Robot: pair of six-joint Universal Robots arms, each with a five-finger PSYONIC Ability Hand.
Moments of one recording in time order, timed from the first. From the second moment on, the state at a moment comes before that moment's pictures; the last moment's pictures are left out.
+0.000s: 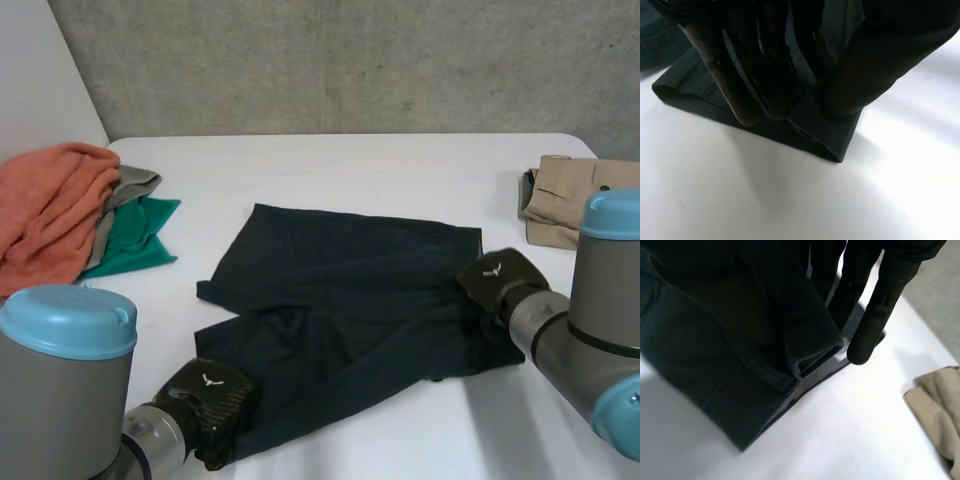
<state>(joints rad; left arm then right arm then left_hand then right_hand) 4.10 -1.80 -1.87 2.90 -1.58 3.38 1.96 -1.23 1.66 0.12 1.57 2.54 1.11 1.19 1.18 1.19 1.00 1.10 1.19 1.19 1.20 1.02</state>
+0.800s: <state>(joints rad) 4.06 -2.28 -1.11 3.15 -1.78 3.78 1.87 -1.08 1.44 0.05 1.62 2.40 1.16 1.19 1.19 1.20 1.01 1.10 1.19 1.20 1.20 1.02</state>
